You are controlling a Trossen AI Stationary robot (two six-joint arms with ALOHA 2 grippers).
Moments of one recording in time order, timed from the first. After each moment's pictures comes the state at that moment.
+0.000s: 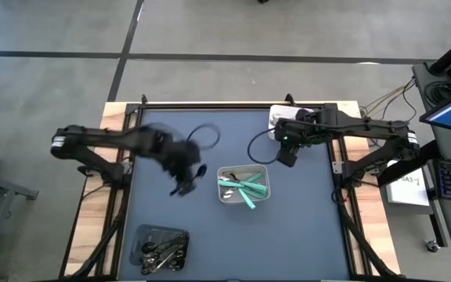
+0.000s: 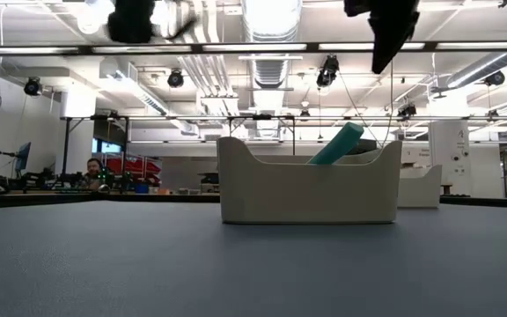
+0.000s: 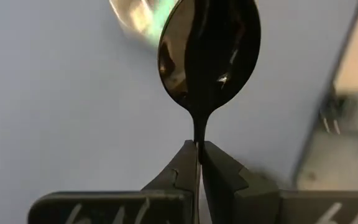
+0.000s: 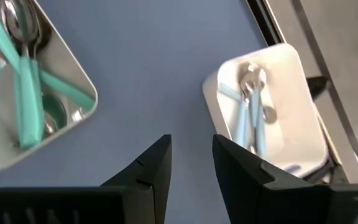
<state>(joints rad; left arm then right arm) -0.09 1.43 1.43 -1.15 0.12 -0.55 -0.10 1.39 1.48 -1.34 0.31 0.29</state>
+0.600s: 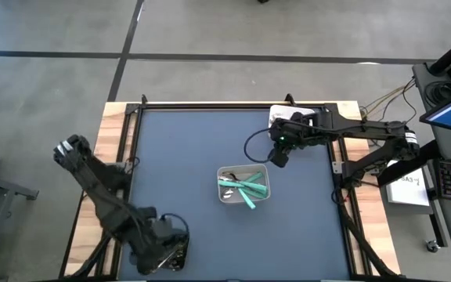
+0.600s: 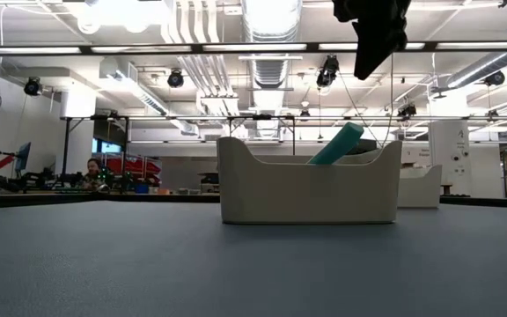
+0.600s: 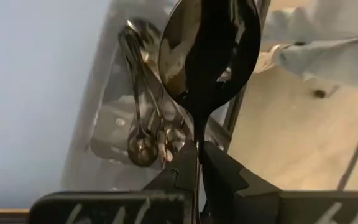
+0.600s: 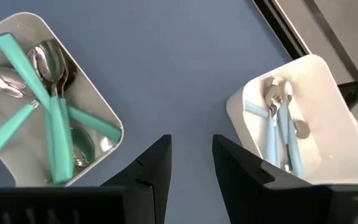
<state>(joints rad) -0.82 1.55 1.42 -1.13 0.06 -1.08 -0.10 1.39 1.42 -1.18 0.28 0.38</state>
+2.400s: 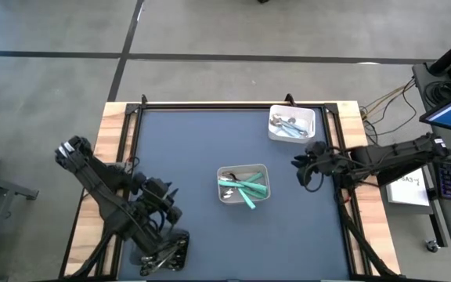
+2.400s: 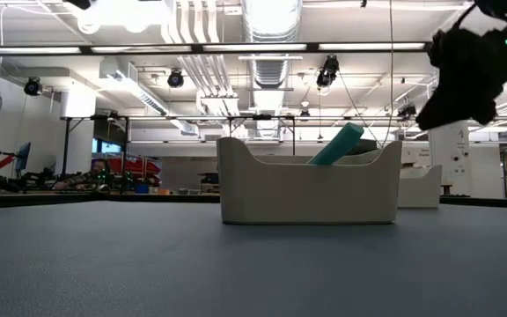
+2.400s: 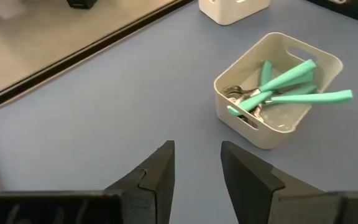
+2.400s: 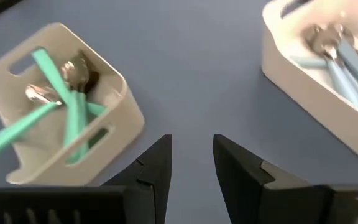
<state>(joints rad) -0.79 1.58 1.45 -1.57 -0.90 -1.72 0.16 0.64 0.46 -0.58 0.45 0.72</state>
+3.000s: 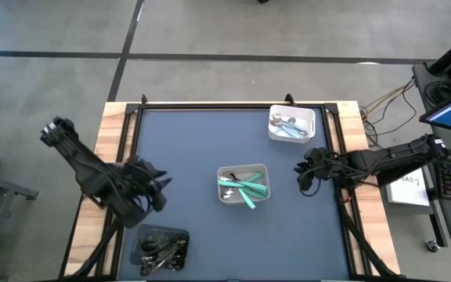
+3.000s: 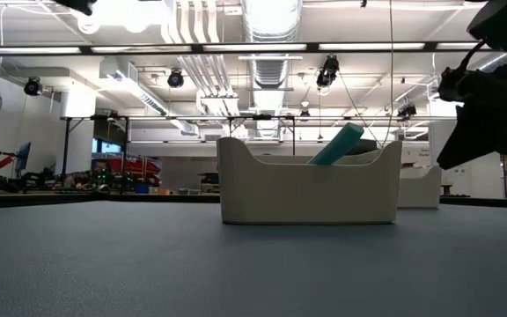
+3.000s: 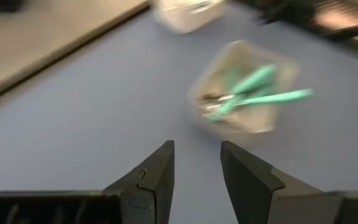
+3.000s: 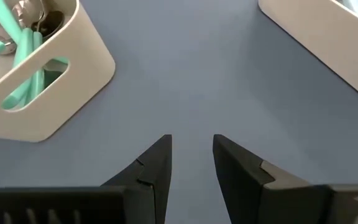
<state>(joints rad) -0.75 1.20 1.19 -1.27 -0.89 -1.32 0.16 0.62 0.32 -0.59 0.39 0.76</state>
